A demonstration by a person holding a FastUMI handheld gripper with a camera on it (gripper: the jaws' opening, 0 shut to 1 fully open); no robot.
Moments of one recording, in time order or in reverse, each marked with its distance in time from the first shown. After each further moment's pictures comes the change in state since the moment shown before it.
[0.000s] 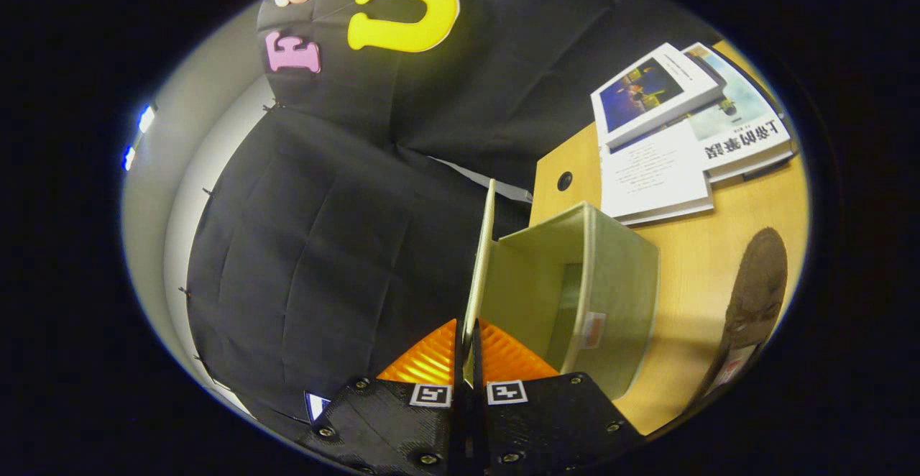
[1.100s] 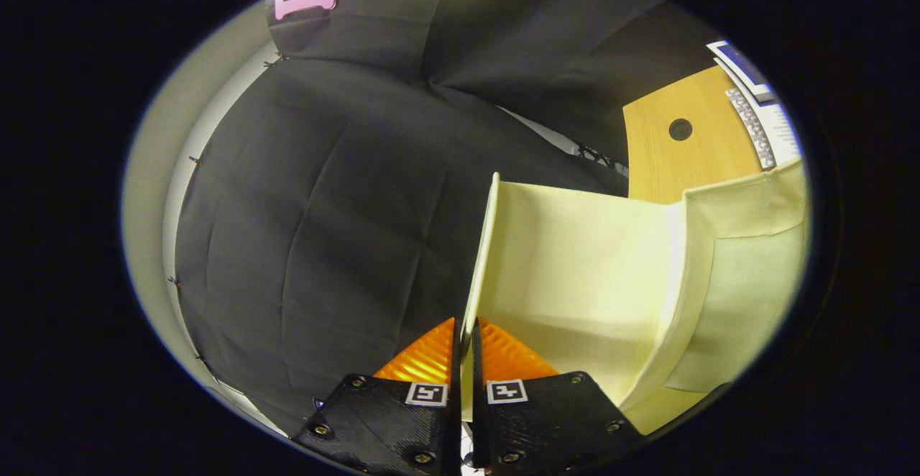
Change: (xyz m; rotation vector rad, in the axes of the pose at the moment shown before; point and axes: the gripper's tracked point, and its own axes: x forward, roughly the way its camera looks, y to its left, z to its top) arm 0.209 0.120 -0.054 0.007 0.155 0.087
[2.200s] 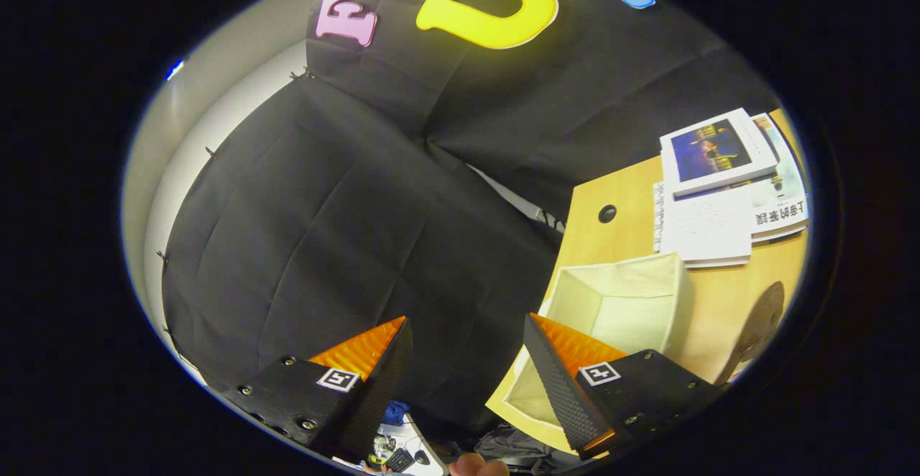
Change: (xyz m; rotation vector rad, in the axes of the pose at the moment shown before) arm -0.201 -0.024 0.052 -0.165 -0.206 -0.154
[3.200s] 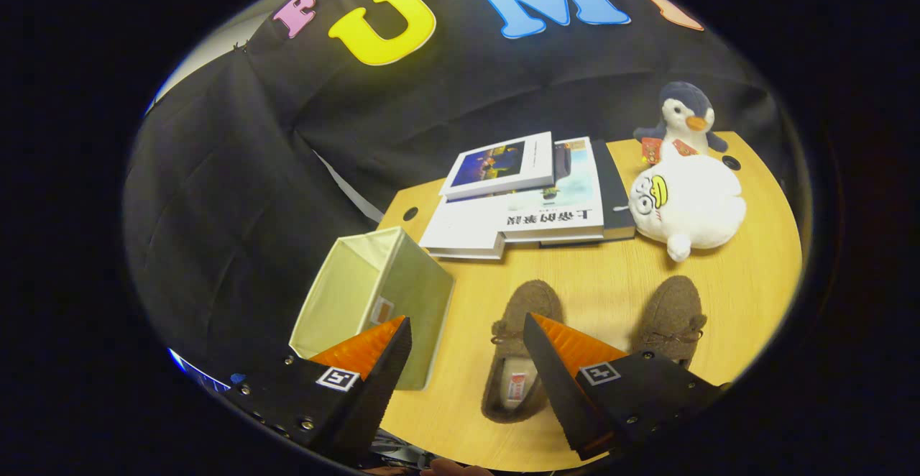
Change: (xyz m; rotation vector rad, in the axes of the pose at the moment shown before) arm -0.156 -0.228 -0.053 -0.148 -0.008 -0.595
